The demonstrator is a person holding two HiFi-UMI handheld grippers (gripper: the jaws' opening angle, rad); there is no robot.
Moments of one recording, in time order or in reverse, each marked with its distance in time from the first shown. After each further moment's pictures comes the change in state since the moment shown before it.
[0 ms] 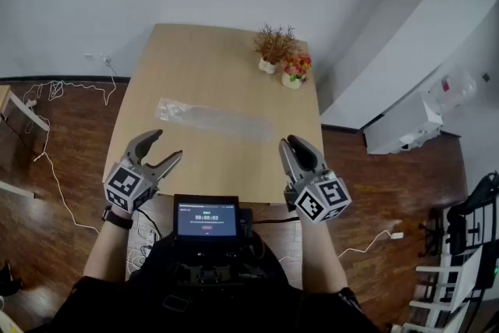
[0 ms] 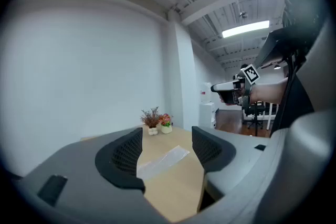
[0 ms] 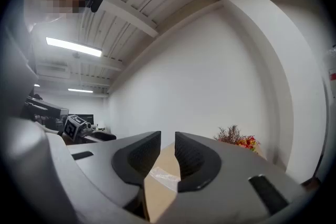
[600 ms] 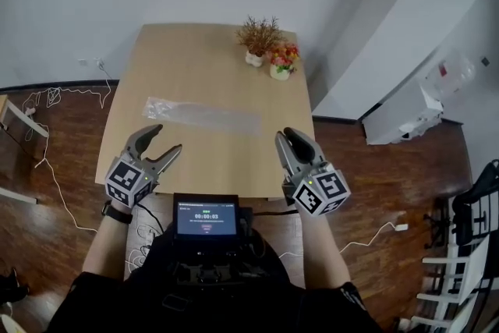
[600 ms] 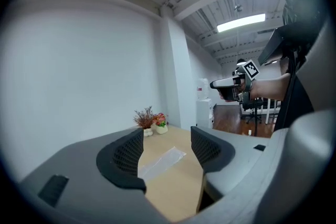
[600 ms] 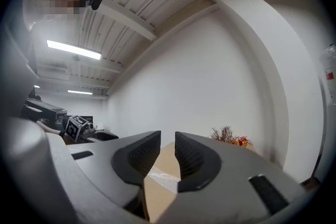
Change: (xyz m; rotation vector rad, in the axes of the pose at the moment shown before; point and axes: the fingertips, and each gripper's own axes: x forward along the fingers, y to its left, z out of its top) left arm 0.043 -0.041 0.011 0.052 0.029 -0.014; right arm -0.032 -0.039 0.002 0.009 -0.019 0.005
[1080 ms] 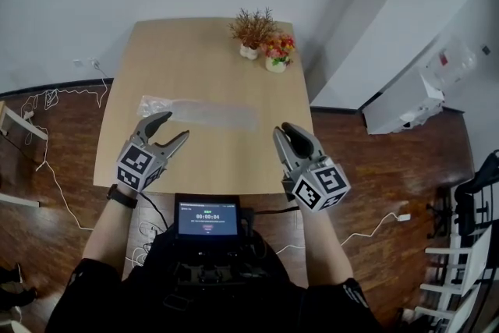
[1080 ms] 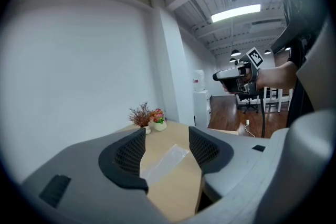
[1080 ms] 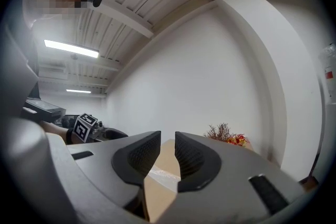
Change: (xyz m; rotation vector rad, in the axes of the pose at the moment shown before) left arm 0.059 0.004 -0.003 0.073 0.076 -0.048; right arm 0.003 -0.017 -0.009 0.005 0.024 -0.013
